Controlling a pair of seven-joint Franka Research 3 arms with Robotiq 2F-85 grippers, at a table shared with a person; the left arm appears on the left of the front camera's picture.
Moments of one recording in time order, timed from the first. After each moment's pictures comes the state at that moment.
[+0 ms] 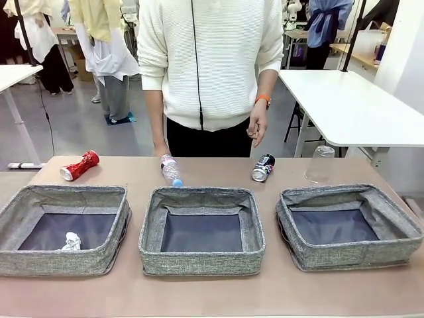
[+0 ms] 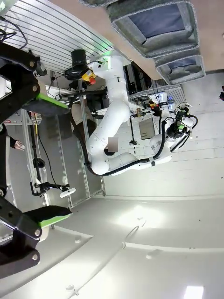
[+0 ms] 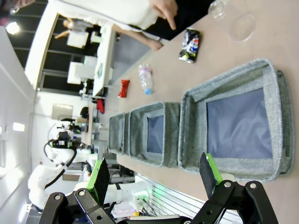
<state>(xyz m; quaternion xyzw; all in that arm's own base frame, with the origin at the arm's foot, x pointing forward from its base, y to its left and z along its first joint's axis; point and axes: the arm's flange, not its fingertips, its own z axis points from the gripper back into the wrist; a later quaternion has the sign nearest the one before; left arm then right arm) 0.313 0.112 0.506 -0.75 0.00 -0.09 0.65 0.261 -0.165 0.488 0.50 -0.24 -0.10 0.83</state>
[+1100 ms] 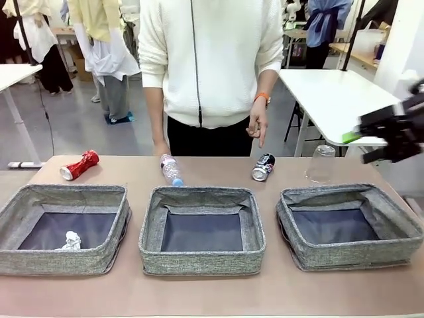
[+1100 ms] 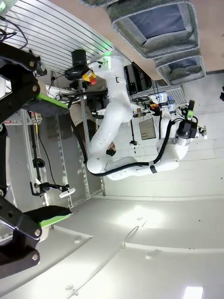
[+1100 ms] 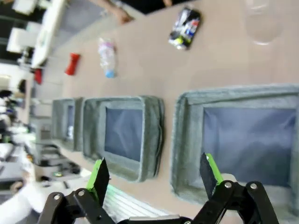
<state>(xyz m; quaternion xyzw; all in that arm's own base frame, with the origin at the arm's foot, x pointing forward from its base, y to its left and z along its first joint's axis) 0.314 0.111 0.505 -0.75 0.00 -0.09 0.65 0.347 0.029 0.491 0.33 -0.19 -0.01 0.93</state>
